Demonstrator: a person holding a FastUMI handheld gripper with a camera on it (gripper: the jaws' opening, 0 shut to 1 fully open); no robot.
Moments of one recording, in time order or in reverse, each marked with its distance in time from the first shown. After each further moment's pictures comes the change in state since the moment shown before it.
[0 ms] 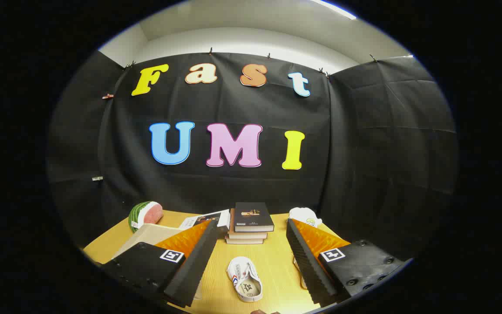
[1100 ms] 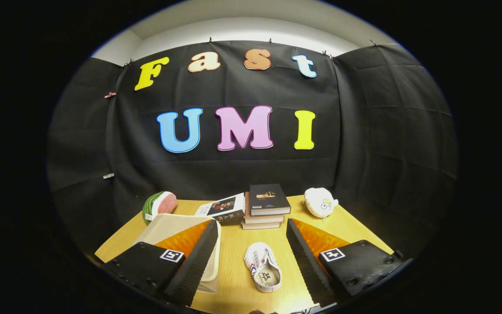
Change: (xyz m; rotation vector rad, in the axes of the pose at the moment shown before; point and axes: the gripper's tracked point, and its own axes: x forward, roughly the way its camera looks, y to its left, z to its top) arm 0.004 0.037 -0.035 0.107 0.139 0.105
